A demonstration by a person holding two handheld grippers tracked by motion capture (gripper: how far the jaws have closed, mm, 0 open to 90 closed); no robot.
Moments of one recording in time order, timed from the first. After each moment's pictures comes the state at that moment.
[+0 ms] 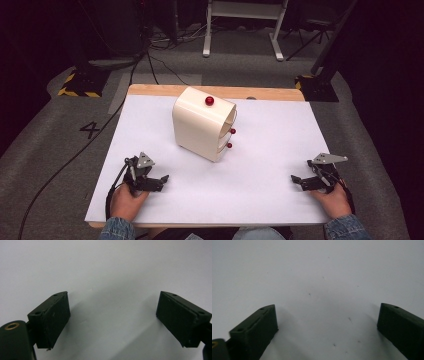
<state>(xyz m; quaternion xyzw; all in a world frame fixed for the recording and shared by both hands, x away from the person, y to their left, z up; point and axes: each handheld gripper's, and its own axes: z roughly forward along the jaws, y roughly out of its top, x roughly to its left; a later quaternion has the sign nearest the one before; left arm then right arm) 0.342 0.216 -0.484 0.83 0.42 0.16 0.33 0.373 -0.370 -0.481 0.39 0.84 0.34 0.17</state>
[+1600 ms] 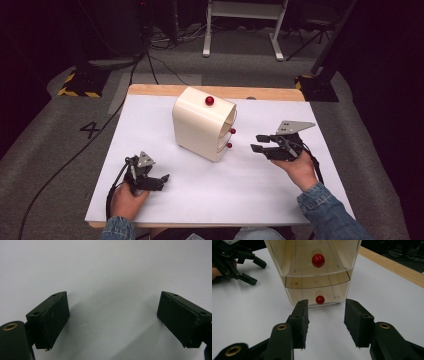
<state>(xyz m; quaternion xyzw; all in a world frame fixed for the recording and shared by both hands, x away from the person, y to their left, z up) 0.345 0.215 -0.485 0.83 0.42 0.16 0.33 0.410 -0.229 -0.379 0.25 0.84 0.46 0.12</state>
